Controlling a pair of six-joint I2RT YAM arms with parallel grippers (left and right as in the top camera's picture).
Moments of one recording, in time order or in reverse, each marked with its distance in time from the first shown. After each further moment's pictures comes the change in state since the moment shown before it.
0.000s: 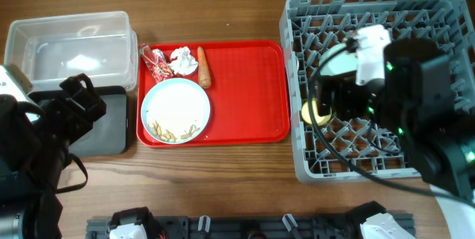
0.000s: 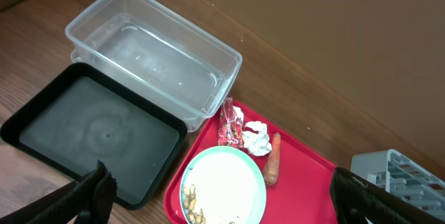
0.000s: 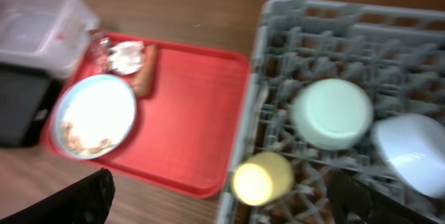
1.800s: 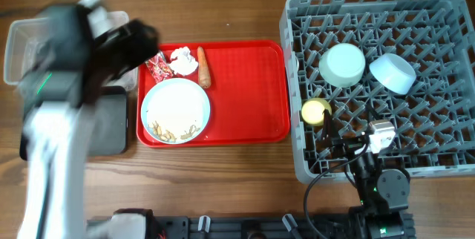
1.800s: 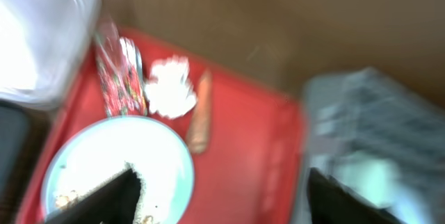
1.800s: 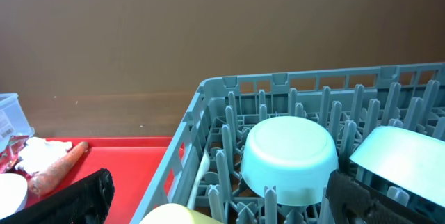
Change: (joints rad) left arm -0.227 0.510 -0.063 0.287 0.260 -0.089; right arm -0.242 -1.093 -1.528 1.188 -0.049 -0.010
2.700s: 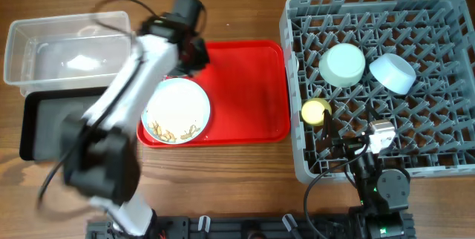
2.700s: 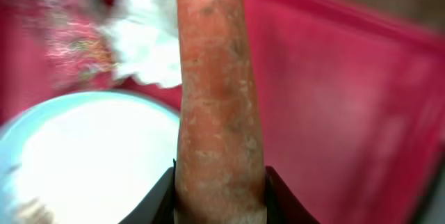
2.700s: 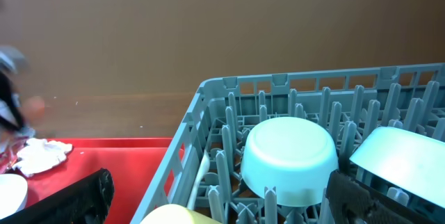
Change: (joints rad) left arm -0.216 0.388 0.042 -0.042 -0.187 -0.042; right arm 0.000 -0.002 0.000 0.000 0.000 0.000
